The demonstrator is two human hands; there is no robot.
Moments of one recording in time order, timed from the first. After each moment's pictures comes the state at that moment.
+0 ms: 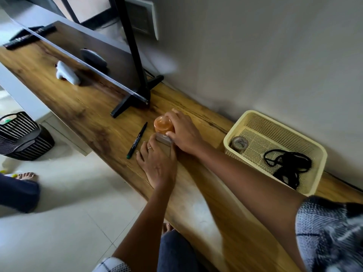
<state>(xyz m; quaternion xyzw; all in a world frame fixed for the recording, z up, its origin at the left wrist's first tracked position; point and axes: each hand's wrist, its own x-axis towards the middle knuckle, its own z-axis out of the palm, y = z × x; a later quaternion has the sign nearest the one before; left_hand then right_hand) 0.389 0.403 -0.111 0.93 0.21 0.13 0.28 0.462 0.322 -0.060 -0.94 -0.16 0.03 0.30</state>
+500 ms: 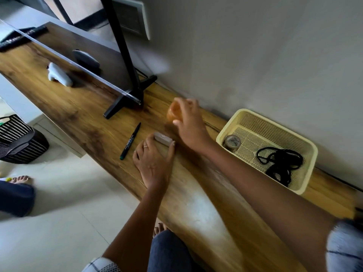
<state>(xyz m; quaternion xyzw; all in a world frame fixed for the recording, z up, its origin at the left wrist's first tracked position) 0.388 0.403 -0.109 0.93 0.17 0.14 0.30 0.449 0.294 -0.031 -0.91 -0.09 -0.07 0.40</state>
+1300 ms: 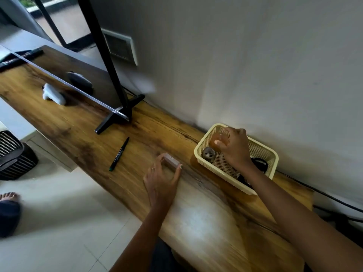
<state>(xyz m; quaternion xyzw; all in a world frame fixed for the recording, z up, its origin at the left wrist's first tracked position) 0.344 0.352 -0.091 0.90 0.10 0.12 0.42 0.409 0.147 -0.031 -0.94 0.12 -0.08 0.31</state>
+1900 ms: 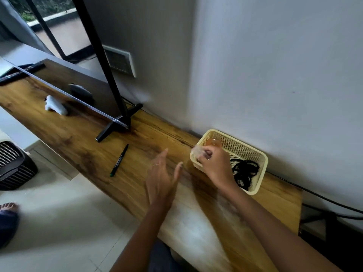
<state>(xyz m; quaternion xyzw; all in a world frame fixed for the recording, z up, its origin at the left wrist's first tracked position) 0.346 0.350 -0.064 0.93 0.00 0.14 0.35 0.359 0.201 -0.002 -0.89 0.10 -0.11 0.42</state>
